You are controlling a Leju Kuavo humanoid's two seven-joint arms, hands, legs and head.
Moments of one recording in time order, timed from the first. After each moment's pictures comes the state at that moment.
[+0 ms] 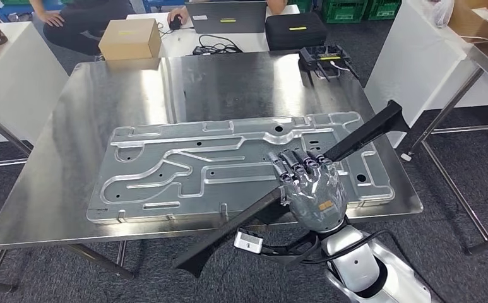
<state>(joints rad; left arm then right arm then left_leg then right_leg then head) -0.19 -0.01 -1.14 -0.23 0.36 0.29 0.17 -0.82 -0.23 1.03 -1.95 1.53 -0.19 0.38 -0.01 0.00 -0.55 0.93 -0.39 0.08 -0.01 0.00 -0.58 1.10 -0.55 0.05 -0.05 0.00</state>
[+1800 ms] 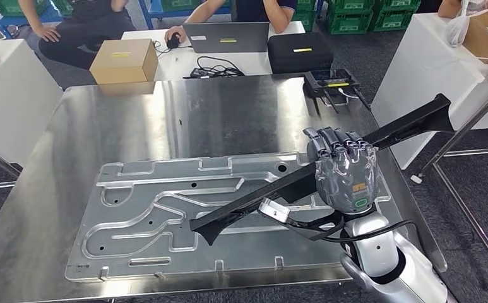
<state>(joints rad) -0.19 0.00 -1.14 -0.23 0.36 0.28 0.19 -0.81 -0.27 0.90 -1.94 1.49 -0.24 0.45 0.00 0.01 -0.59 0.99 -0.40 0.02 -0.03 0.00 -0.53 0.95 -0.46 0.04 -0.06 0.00</state>
